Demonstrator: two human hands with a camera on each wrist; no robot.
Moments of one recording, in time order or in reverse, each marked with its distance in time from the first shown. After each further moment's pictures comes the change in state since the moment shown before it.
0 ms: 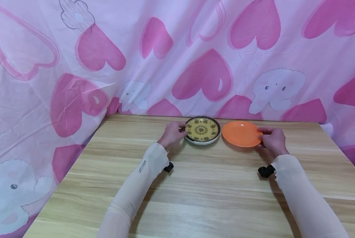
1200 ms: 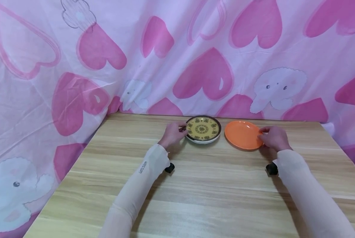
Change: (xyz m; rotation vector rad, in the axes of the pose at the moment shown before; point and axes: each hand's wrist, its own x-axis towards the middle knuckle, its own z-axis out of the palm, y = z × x) left_hand -0.003 -0.004 0.004 -0.054 0.040 -0.005; right_hand 0.009 -0.006 -0.014 -0.544 -0.061 -0.163
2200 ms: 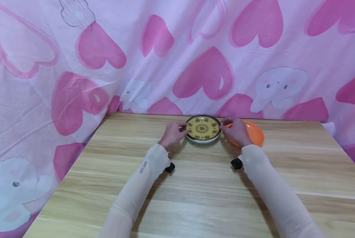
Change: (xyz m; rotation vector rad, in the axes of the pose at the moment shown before) left_hand 0.003 -0.005 0.002 0.003 0.011 0.017; right_hand 0.003 -0.108 0.061 0.273 0.009 -0.200
